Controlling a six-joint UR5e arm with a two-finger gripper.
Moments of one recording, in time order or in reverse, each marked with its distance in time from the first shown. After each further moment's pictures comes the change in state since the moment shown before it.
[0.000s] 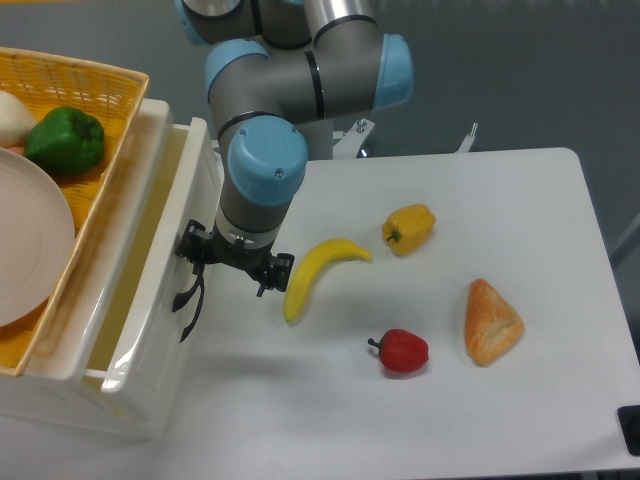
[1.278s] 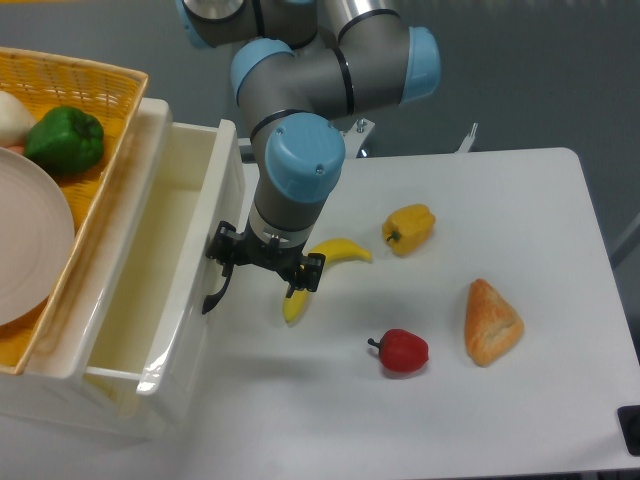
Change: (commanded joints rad) arm 0.060 -0.002 0.005 0.002 0.002 0.034
